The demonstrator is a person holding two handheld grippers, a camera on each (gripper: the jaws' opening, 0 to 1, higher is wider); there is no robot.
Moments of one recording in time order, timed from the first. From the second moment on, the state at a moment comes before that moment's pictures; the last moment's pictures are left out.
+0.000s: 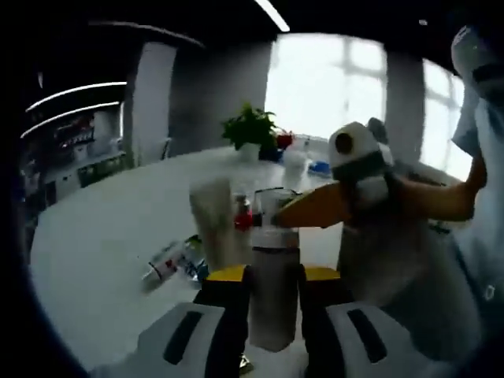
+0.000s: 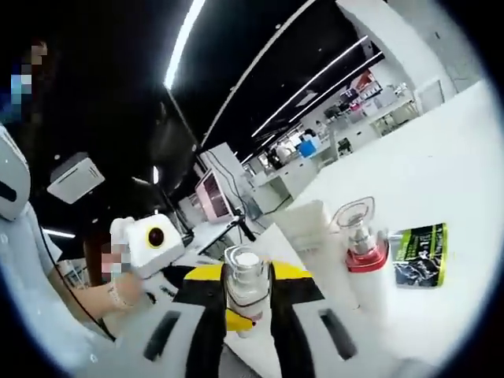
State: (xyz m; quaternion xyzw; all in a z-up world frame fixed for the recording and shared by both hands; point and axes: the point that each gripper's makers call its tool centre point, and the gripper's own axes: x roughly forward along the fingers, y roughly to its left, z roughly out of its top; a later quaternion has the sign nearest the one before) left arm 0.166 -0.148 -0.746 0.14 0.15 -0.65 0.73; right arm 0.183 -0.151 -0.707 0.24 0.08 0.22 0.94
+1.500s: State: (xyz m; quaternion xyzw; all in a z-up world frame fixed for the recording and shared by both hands) left arm 0.157 -0.142 -0.757 -0.01 0.23 -0.71 0.66; right arm 0.180 -0.139 -0.704 0.25 0.07 0.34 0.90
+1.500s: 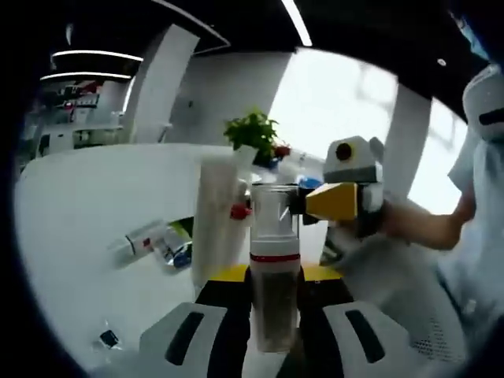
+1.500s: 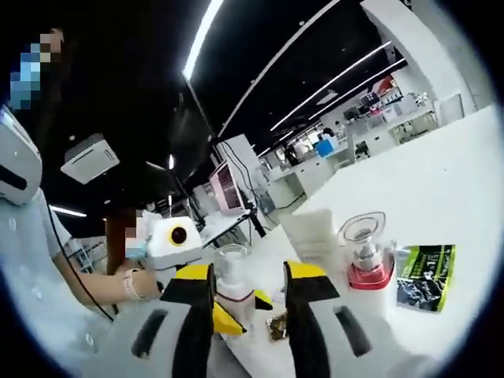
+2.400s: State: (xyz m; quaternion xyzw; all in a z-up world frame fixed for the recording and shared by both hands) left arm 0.150 -0.166 -0.781 0.15 0.16 -0.66 0.72; right arm 0.188 -0.153 -0.715 0.22 0.09 0.28 0.93
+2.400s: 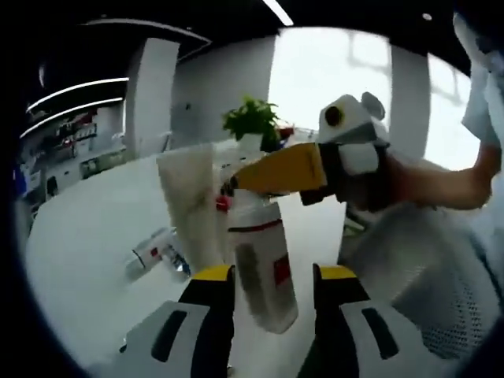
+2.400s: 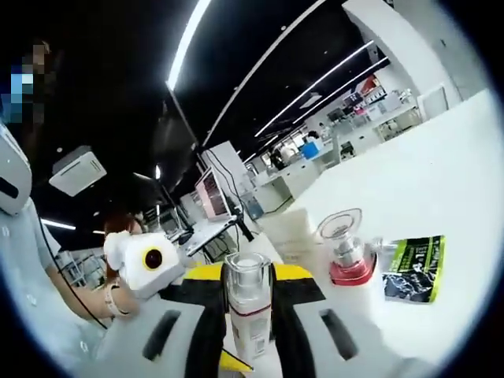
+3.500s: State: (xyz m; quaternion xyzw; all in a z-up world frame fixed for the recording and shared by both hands) left arm 0.159 -0.191 -0.798 0.13 0.21 -0.68 0.69; right arm 0.176 -0.158 -0.740 -0.01 0.13 0.28 0.95
